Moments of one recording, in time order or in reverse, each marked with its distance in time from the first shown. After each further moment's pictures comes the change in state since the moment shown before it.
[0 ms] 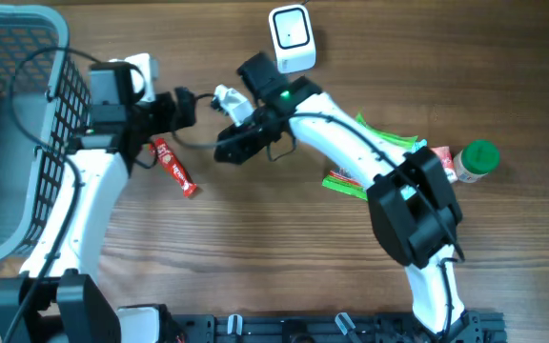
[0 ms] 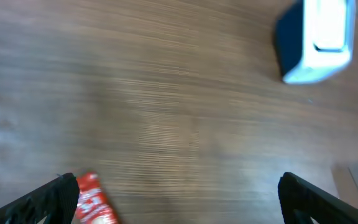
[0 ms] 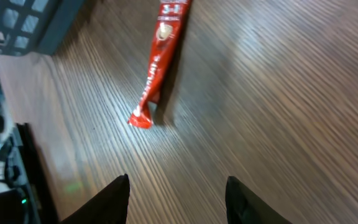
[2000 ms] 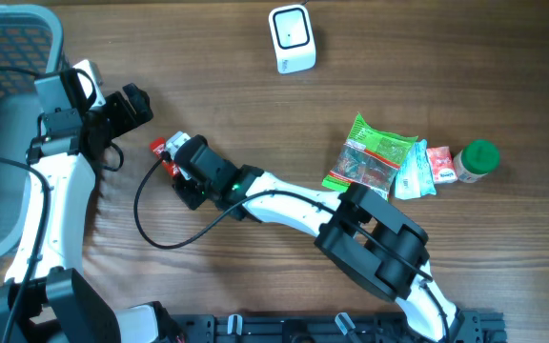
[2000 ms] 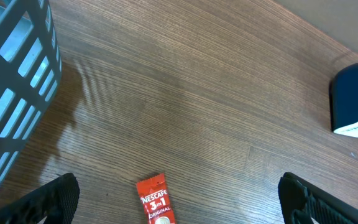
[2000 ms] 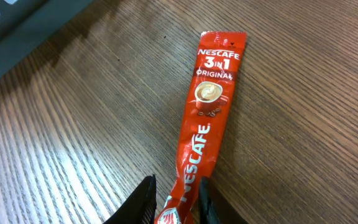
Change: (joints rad) left arm 0.190 0.000 0.000 -0.010 0.004 -0.045; right arm 0.316 0.009 -0.323 0.728 0.515 0.238
